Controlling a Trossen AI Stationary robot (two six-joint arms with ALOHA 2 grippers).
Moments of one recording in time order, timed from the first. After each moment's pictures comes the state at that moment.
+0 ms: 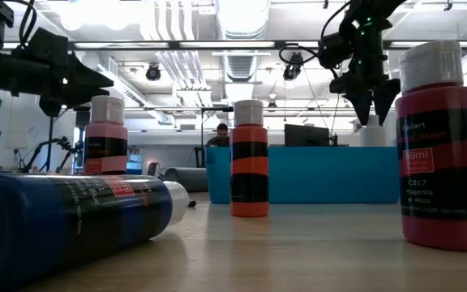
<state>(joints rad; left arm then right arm) 0.14 0.00 0.03 0.02 -0.50 -0.17 -0.77 1.50 1.30 -1.30 0.12 0.40</state>
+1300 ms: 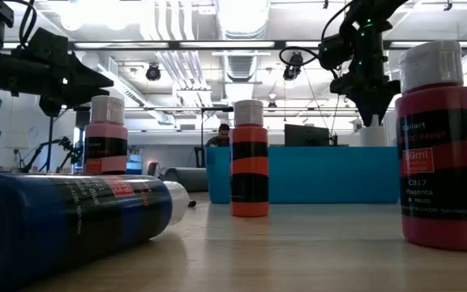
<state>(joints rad) 0.14 0.00 0.03 0.02 -0.50 -0.17 -0.78 1.51 1.30 -1.30 0.10 0.38</state>
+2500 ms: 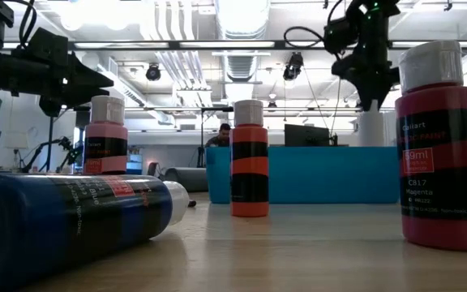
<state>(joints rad) 0.14 0.00 0.03 0.02 -0.50 -0.17 -0.77 1.44 1.38 -1.36 0.04 0.39</state>
